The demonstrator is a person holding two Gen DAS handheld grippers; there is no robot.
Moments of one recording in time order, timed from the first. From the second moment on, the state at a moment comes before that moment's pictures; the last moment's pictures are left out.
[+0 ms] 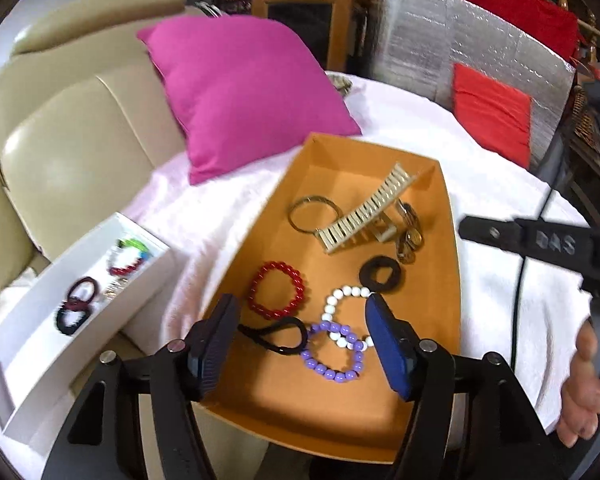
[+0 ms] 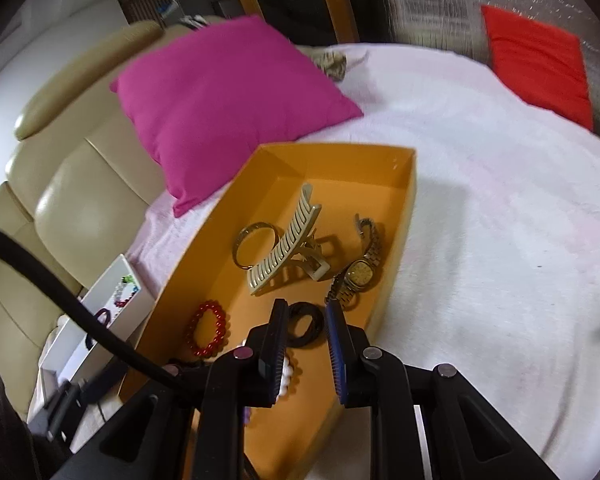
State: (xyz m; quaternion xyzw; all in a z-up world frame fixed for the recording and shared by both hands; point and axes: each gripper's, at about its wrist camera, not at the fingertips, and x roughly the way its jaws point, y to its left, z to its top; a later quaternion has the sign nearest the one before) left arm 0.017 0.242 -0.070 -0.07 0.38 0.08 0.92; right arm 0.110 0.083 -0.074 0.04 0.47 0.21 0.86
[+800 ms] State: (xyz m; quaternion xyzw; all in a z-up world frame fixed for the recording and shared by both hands) left arm -0.037 0.213 0.033 0.01 0.31 0.17 0.94; right arm -0.019 0.016 0.007 0.01 0.37 0.27 0.89
